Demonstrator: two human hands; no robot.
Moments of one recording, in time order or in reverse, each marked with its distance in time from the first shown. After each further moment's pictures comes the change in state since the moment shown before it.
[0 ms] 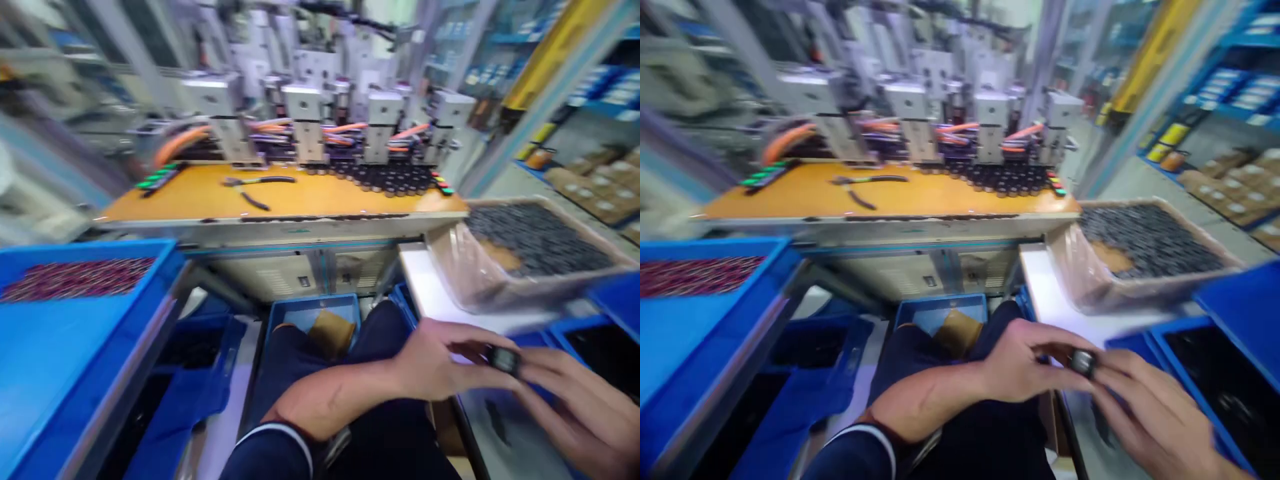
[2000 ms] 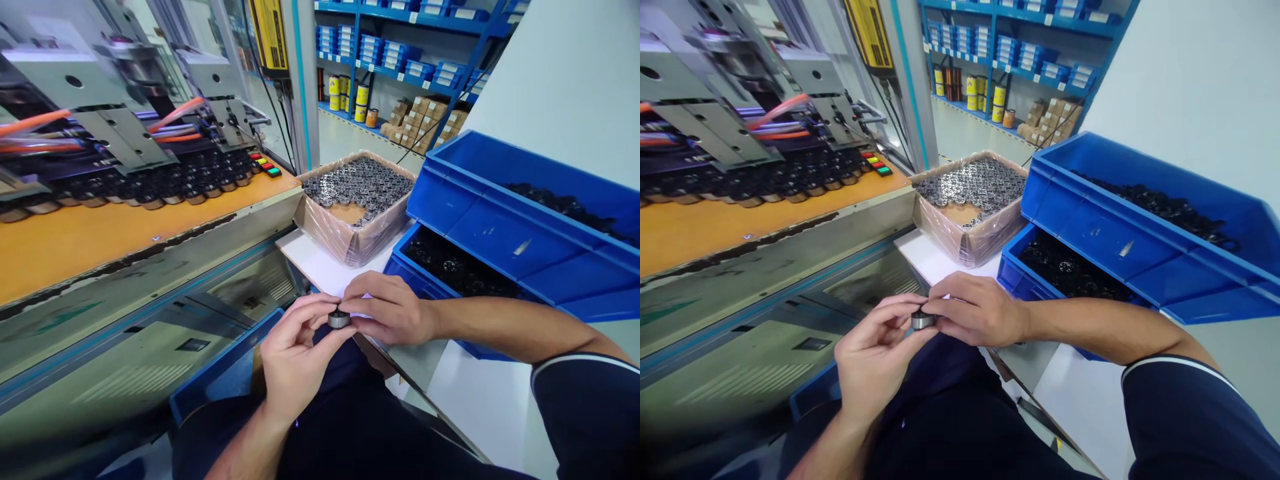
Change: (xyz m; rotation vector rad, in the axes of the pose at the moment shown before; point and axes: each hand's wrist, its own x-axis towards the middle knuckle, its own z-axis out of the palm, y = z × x) left_hand 0.004 -0.006 0.000 0.381 0.217 0.329; right_hand 0.006 0.015 0.021 0.094 0.148 -0.116
